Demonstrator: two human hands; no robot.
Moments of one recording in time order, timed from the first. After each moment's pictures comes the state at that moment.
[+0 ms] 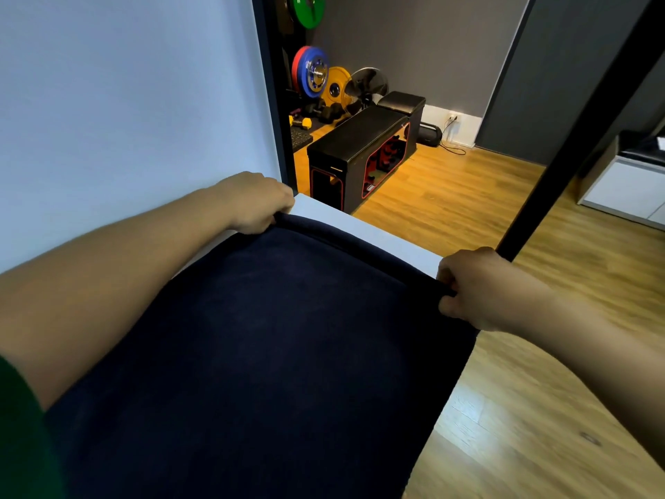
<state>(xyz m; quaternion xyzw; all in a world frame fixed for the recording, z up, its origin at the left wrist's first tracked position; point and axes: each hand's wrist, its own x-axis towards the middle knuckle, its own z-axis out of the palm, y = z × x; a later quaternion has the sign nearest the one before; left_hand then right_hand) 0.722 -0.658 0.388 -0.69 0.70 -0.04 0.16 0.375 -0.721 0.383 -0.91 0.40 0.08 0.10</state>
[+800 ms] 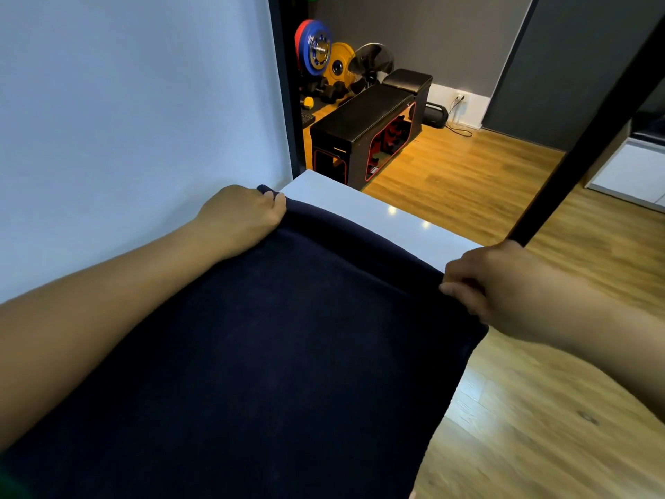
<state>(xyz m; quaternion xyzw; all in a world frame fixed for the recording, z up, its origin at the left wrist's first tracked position) 0.706 -0.601 0.348 -0.65 0.70 -0.23 0.21 0.356 -0.693 0.380 -0.95 0.29 0.01 0.13</state>
